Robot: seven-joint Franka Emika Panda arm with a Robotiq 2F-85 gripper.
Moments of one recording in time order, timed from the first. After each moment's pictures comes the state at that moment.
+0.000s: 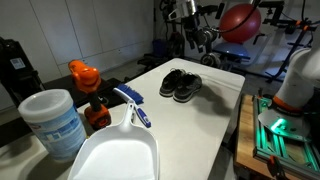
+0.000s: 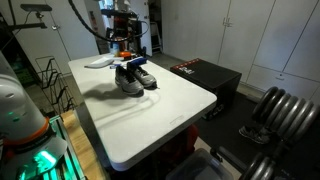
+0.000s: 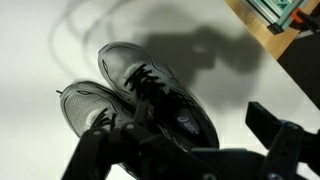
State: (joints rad) arm 0.11 0.03 0.12 -1.82 -0.08 1.50 -0.48
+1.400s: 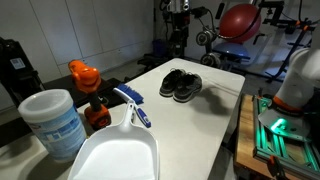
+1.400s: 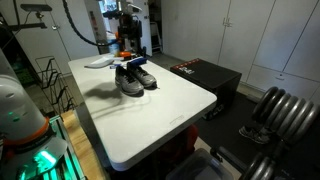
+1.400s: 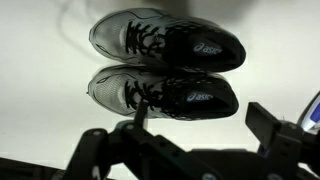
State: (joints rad) arm 0.12 0.05 0.12 -1.79 -0.04 1.72 0.16
